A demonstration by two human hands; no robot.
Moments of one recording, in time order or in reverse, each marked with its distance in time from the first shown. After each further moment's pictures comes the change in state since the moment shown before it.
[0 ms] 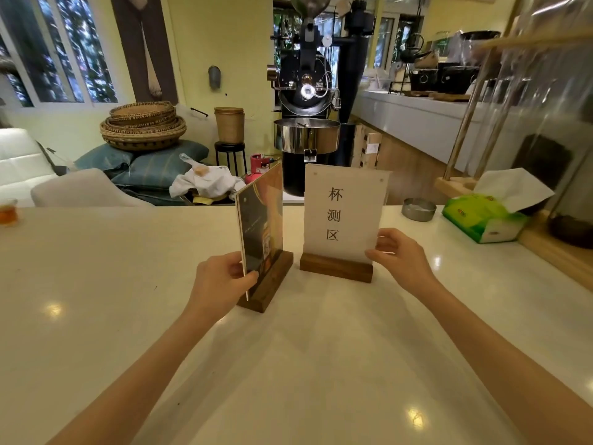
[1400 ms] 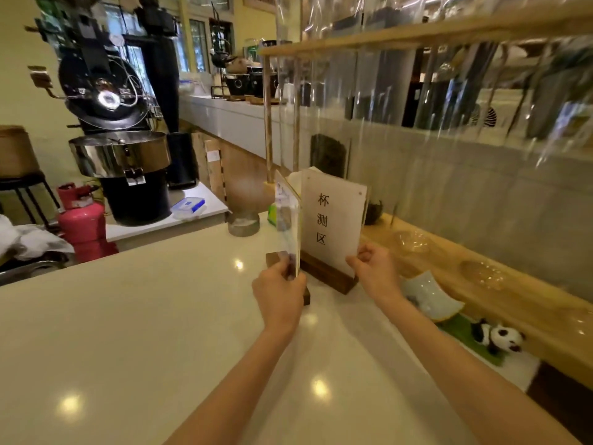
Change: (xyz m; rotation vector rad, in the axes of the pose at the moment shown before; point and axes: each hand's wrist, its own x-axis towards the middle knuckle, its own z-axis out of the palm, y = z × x) left_hand -0.003 0.190 0.291 -0.395 -0.206 0.135; right_hand -0.023 0.119 -0.189 -0.061 0.579 0.343
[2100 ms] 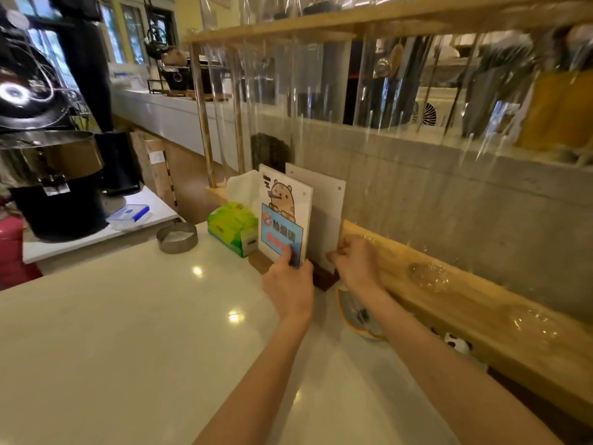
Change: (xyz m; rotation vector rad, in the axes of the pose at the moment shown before) left_hand 0.015 0.022 0.122 0.082 -0.010 0.062; right_hand 0.050 0.021 -0.044 -0.098 0.113 0.026
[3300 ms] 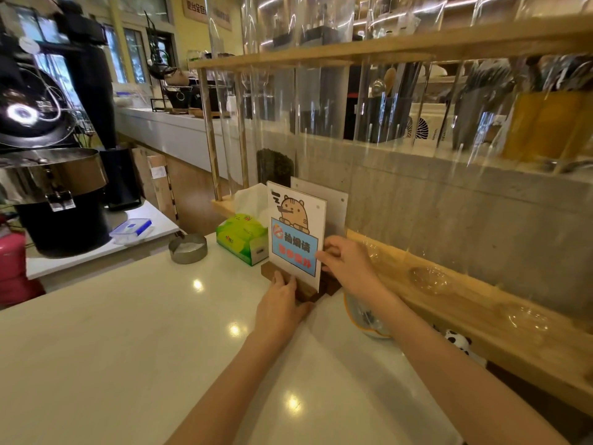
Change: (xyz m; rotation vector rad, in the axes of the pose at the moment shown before) left_hand 0.012 -0.051 -0.026 0.483 -0.557 0.304; right_hand -0.022 -0.034 -0.006 0.063 -0.228 -0.124
